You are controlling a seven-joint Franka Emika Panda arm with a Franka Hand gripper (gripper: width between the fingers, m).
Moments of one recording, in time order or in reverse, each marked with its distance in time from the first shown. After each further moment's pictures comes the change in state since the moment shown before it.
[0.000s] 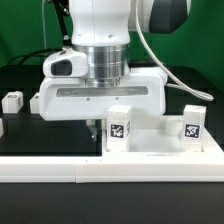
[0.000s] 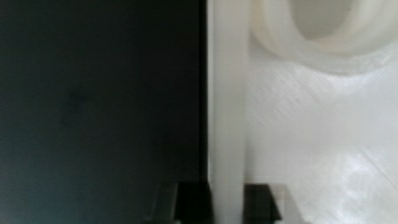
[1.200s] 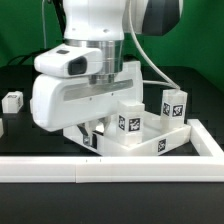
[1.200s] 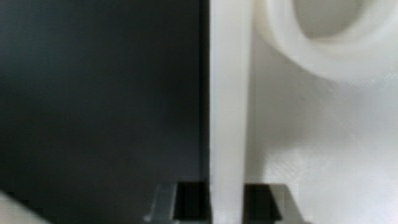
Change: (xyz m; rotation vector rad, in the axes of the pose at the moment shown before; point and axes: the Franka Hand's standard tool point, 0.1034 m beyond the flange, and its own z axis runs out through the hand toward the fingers) arm 0.025 0.009 -0.009 -0.093 0.066 -0.852
